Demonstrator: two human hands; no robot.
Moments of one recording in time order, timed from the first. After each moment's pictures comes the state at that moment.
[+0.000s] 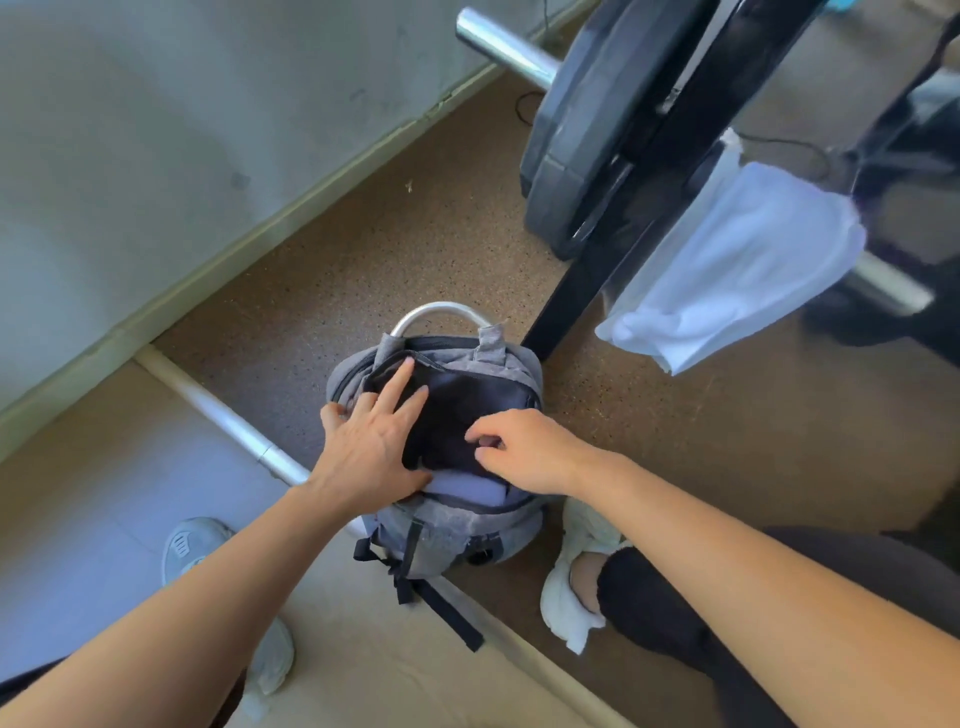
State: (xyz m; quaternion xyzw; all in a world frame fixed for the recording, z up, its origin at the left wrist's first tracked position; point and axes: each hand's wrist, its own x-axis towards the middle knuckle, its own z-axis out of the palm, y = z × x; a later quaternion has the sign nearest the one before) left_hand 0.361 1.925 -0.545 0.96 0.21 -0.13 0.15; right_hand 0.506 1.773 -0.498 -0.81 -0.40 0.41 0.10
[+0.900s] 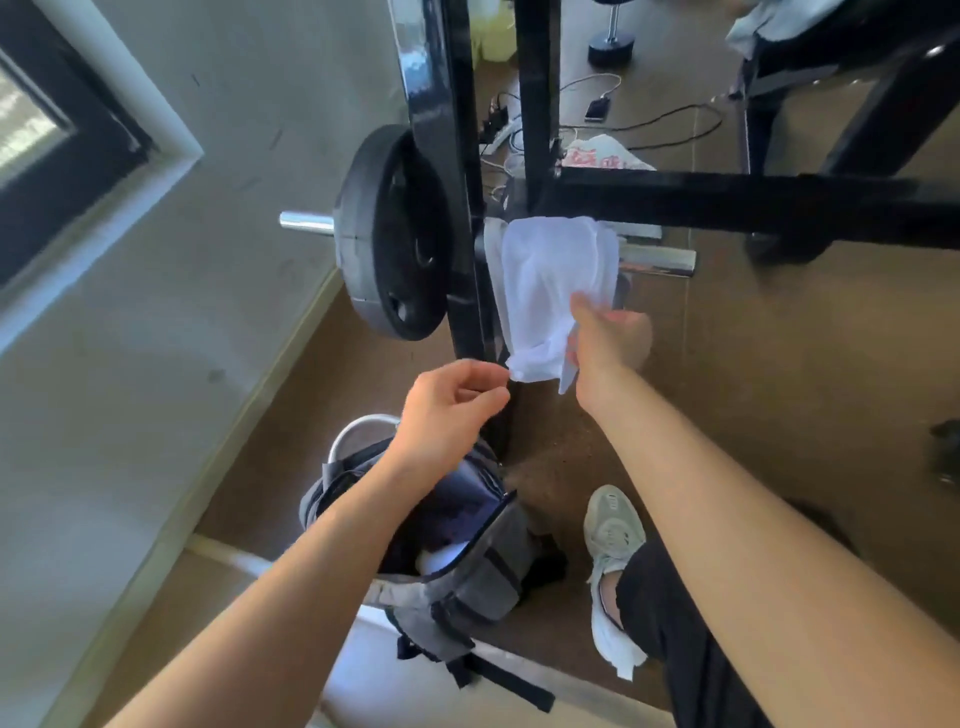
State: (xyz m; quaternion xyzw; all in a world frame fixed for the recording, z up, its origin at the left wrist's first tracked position) left_hand 0.508 1.808 -0.388 0.83 0.20 0.03 0.52; right_hand 0.636 1.686 -0.409 -0.67 0.25 0.07 0.70
